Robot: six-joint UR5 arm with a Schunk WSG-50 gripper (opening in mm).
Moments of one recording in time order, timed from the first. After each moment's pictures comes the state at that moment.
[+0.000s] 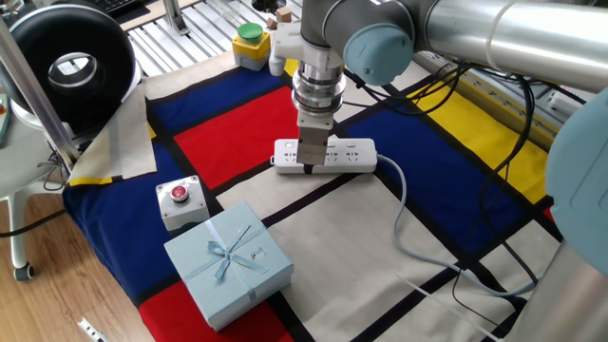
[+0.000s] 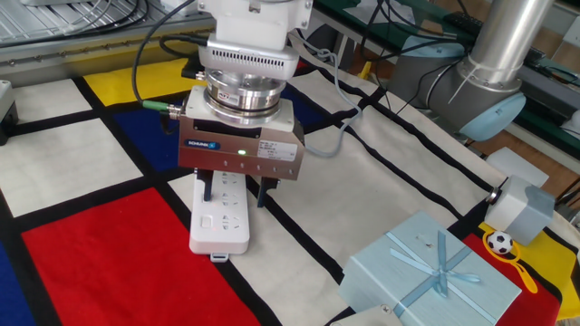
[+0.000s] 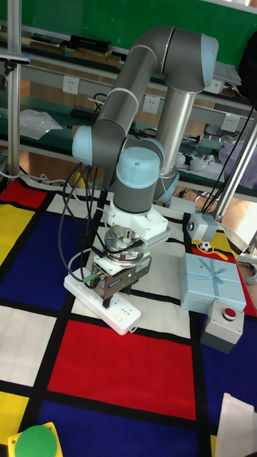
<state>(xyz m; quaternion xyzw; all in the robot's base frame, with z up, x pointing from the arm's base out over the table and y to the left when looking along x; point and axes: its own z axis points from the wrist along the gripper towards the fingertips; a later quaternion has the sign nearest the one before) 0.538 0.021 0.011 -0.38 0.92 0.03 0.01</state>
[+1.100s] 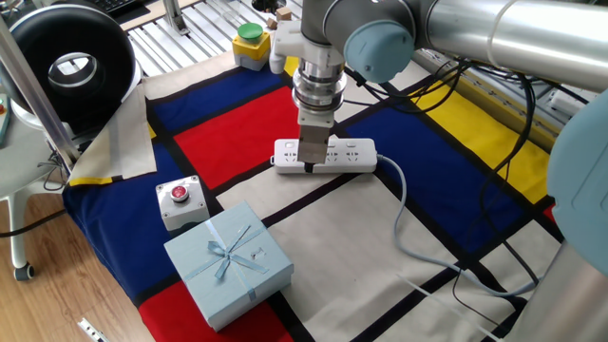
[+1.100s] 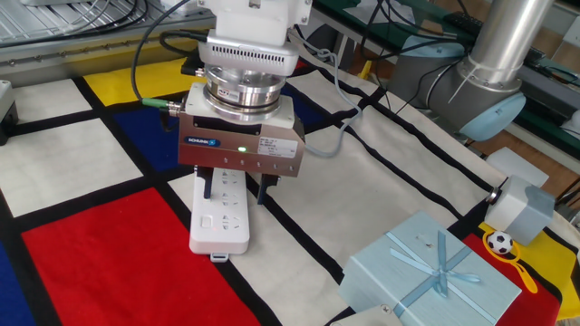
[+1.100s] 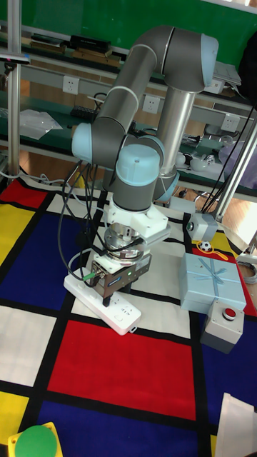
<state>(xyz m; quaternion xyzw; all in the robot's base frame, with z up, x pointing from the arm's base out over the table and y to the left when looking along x) 0.538 0.020 0.019 -0.38 0.92 0.03 0.01</state>
